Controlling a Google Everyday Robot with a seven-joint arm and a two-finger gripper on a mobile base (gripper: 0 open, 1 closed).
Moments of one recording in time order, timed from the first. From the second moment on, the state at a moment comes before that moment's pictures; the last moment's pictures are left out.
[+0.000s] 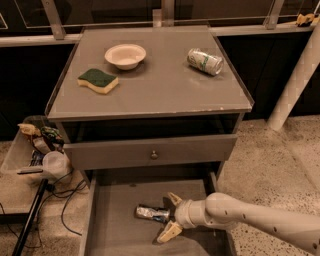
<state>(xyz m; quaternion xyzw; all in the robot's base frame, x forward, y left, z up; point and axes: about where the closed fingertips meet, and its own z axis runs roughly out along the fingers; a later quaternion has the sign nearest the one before) 0.486 -0.034 0.377 -0.54 0.72 0.24 0.35</state>
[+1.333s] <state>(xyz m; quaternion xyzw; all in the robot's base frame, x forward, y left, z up) 0.488 -0.028 0.371 -0.54 0.73 0.25 0.34</state>
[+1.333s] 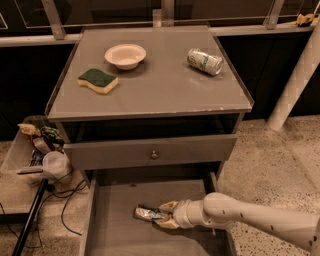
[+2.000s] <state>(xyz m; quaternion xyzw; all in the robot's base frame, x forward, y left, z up) 0.488 -0.028 0.371 -0.54 0.73 0.25 0.34</state>
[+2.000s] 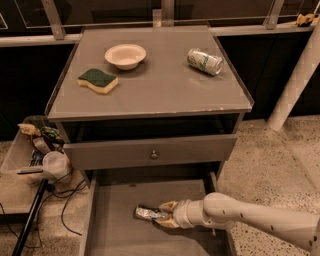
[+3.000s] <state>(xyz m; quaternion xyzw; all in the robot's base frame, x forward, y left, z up) 0.459 -0.034 0.444 -0.58 0.70 0.21 0.37</state>
